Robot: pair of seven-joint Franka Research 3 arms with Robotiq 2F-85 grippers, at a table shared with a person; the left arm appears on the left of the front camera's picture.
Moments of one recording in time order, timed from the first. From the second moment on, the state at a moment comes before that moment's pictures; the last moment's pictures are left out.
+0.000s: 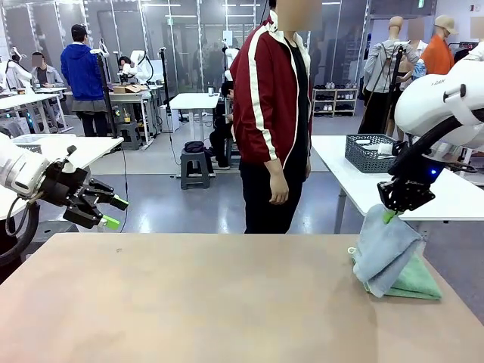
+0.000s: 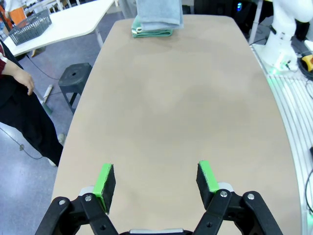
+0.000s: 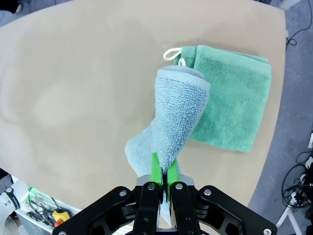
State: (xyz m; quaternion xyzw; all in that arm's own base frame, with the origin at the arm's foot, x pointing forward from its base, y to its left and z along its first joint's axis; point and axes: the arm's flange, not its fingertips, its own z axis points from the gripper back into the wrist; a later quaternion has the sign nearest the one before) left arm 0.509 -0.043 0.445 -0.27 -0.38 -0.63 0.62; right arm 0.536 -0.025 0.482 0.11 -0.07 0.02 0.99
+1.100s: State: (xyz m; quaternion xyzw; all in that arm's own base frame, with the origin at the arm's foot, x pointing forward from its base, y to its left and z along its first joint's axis) left arm 0.509 -0.043 0.445 -0.27 -0.38 -0.63 0.62; right arm 0.546 -0.127 0.432 0.14 -0.07 0.05 0.99
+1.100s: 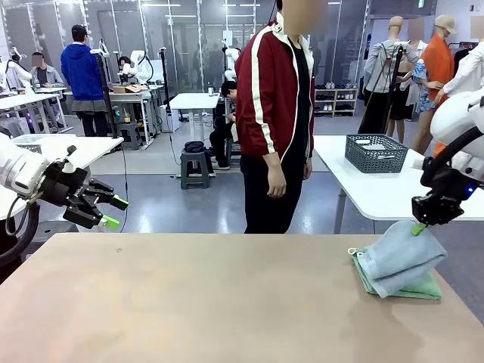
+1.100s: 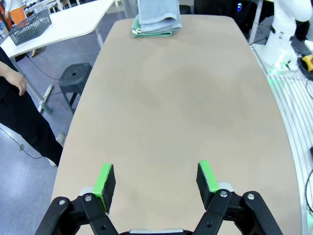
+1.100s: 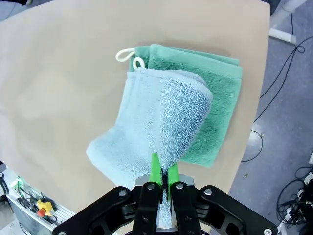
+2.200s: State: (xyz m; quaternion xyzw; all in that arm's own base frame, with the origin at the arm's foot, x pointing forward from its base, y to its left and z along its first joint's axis) left arm 0.509 -0.043 0.445 -0.27 -0.38 -0.63 0.62; right arm 0.526 -0.109 0.525 0.11 -0.03 0.03 0.99
